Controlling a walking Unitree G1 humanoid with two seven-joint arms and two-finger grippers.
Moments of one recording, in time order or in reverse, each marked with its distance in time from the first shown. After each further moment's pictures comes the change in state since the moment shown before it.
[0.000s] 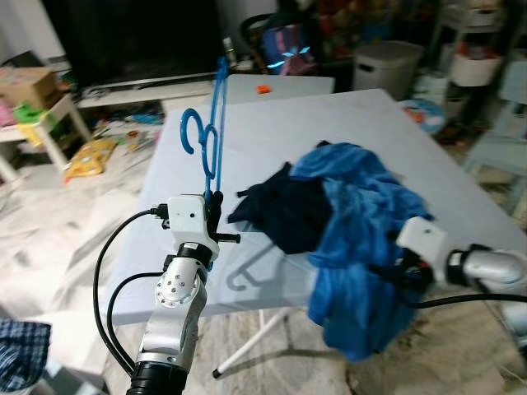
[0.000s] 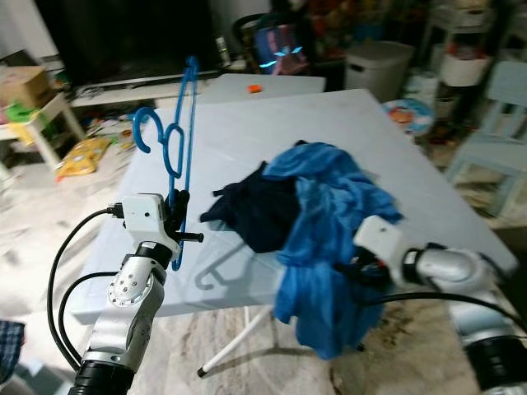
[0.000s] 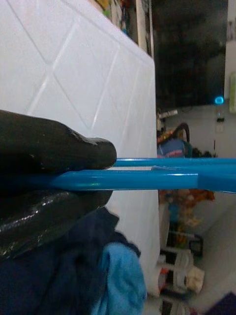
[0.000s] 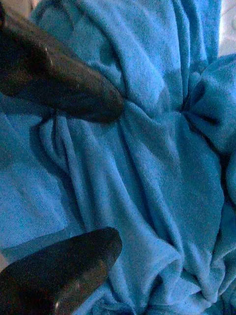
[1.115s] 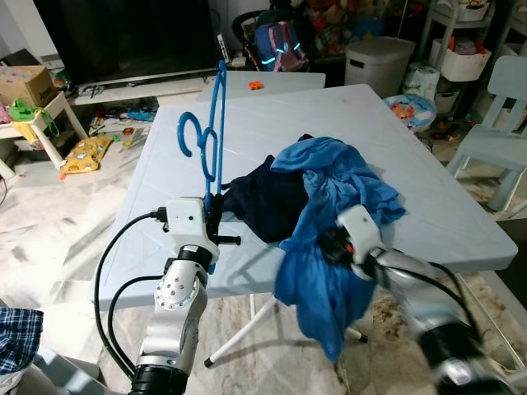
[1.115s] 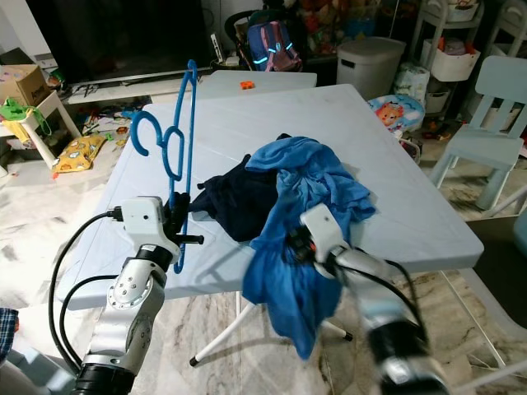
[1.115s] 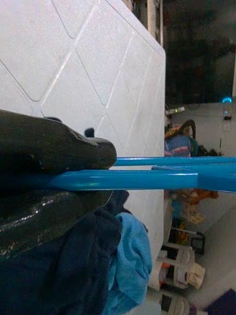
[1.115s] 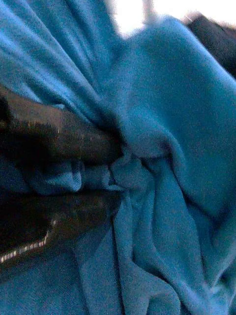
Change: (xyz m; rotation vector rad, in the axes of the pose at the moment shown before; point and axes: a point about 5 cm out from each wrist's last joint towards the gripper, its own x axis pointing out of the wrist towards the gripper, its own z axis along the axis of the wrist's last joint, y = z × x) left arm -0.004 0.002 -0.004 -0.035 0.009 0.015; right arm 0.099 0.034 0.043 0.466 -0.165 -0.193
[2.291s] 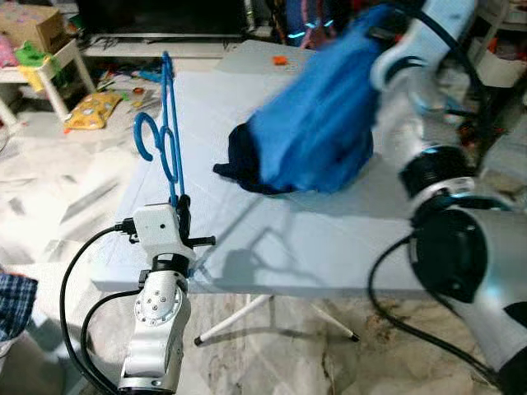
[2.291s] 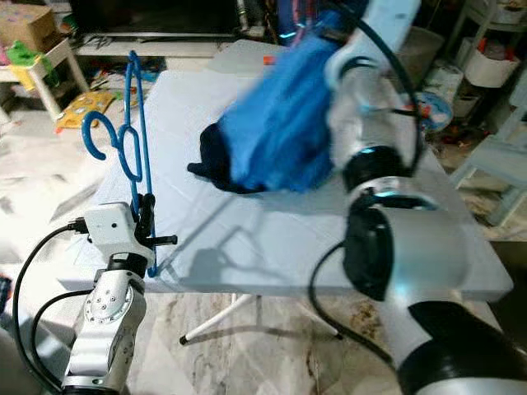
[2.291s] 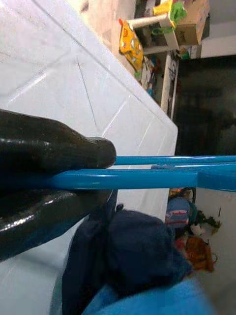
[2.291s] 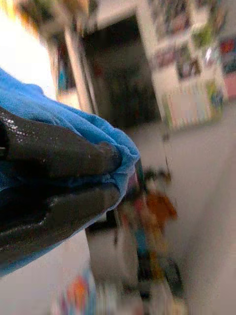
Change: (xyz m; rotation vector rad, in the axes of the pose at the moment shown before) left arm -0.020 0.017 0.010 0.040 -0.061 0.160; right arm -0.023 -0.073 0.240 0.276 -0.735 -0.633
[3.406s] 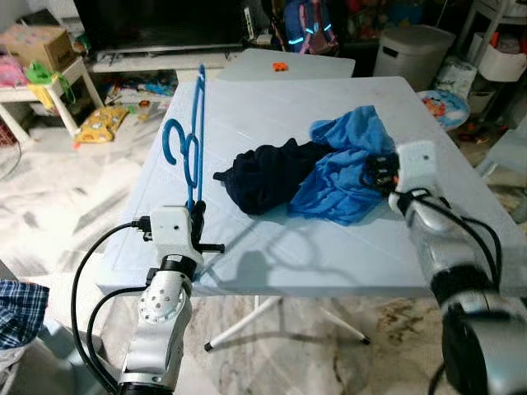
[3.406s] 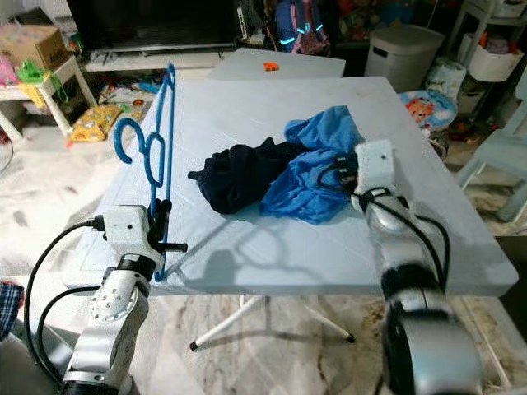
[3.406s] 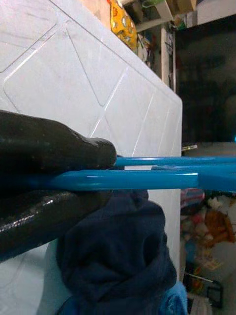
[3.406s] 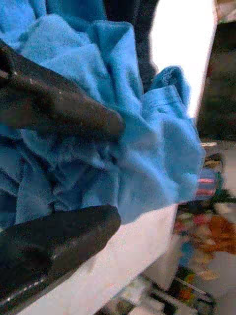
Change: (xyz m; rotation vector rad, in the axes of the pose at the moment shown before) left arm 0.003 -0.003 -0.010 0.042 0.063 -0.123; right arm -0.091 -0.090 -0.124 -0.352 0.276 0.233
